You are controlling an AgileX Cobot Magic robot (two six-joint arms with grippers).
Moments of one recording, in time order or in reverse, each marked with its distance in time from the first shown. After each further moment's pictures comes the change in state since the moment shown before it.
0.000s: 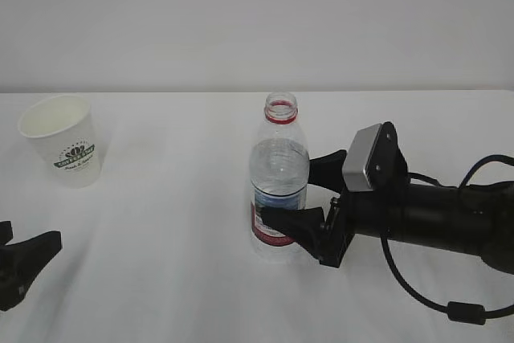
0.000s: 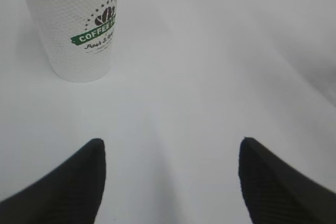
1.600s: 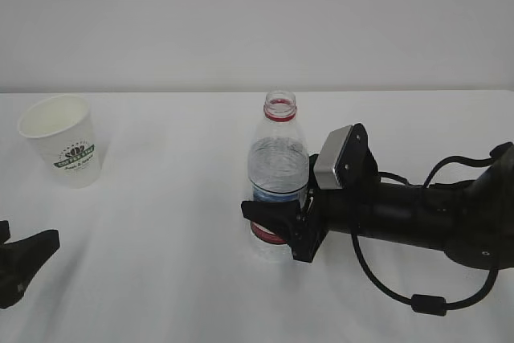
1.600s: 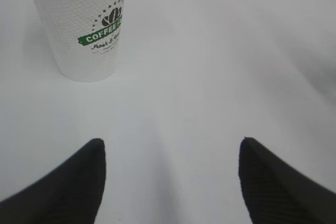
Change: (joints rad) left arm 0.000 0.000 0.000 -0.016 0.000 0.000; right arm 0.064 0.090 -0.090 0.046 -0.008 0.011
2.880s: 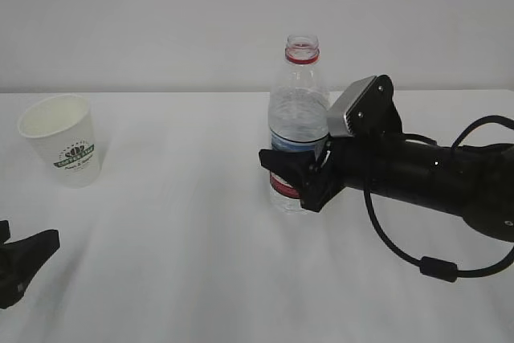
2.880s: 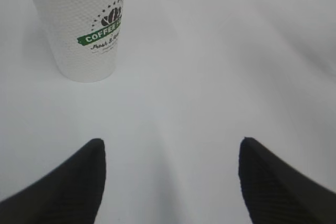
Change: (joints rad) left arm 0.000 0.000 0.000 0.000 0.000 0.000; right arm -0.016 -0.194 0.012 0.131 0.171 0.027
